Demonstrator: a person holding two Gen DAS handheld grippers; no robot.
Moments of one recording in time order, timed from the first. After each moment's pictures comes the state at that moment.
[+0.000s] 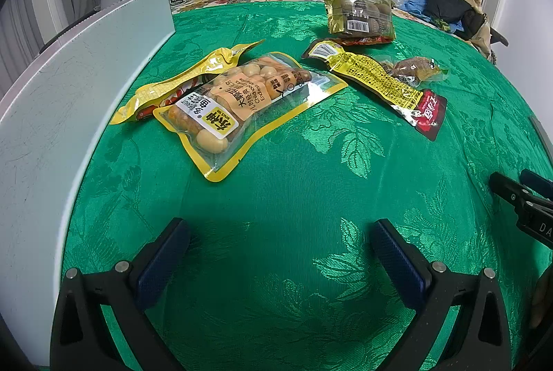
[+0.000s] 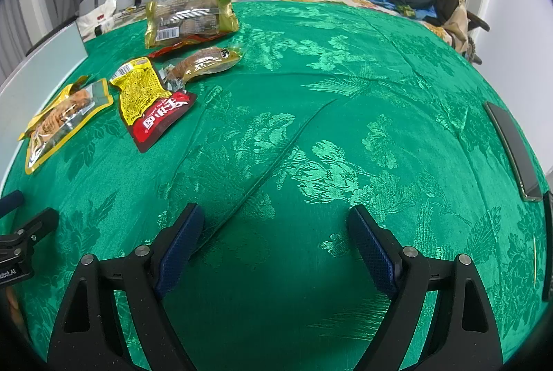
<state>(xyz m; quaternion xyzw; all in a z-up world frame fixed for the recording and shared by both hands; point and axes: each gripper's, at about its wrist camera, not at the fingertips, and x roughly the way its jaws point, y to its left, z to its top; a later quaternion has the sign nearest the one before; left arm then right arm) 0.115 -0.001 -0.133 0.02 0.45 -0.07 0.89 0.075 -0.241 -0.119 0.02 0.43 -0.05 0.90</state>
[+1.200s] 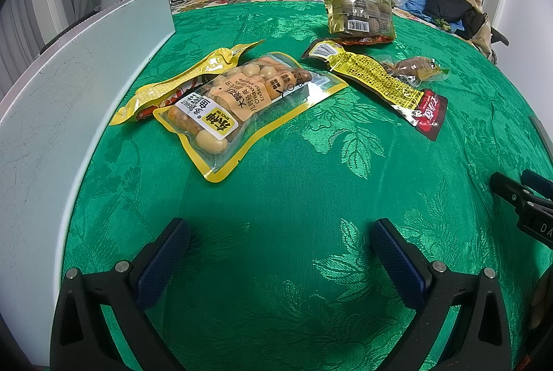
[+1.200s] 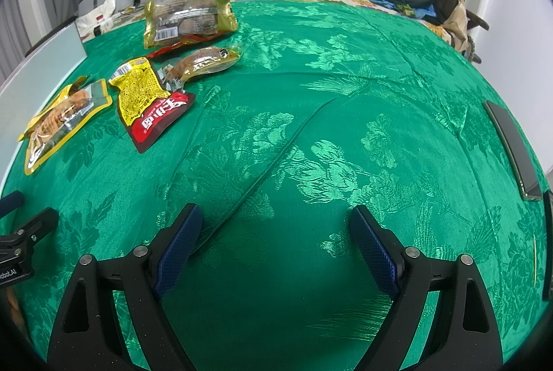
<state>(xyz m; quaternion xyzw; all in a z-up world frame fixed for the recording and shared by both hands) 0.114 0.000 -0.134 0.03 0.45 -0.07 0.89 0.074 -0.242 -0.118 0.02 0.43 -0.05 0.90</state>
